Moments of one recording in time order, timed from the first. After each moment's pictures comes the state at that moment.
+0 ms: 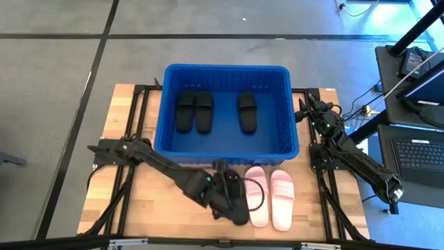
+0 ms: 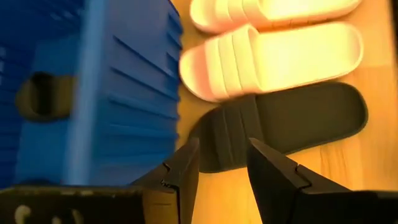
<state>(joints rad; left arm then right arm) -0.49 2.20 2.36 -1.34 -0.50 -0.38 -0.84 0.15 0.01 0.06 0.37 0.04</state>
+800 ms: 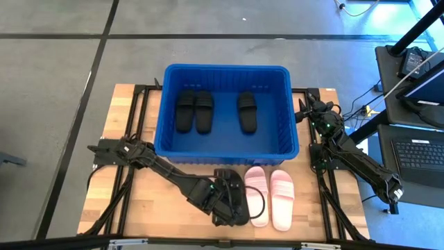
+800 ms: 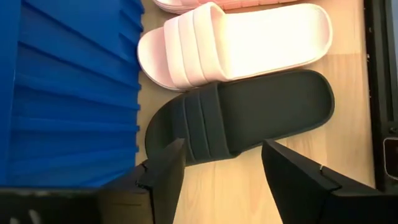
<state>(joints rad) -0.51 2.26 2.35 -1.32 -0.41 -0.42 -0.84 0.15 0.01 0.06 0.37 -0.03</state>
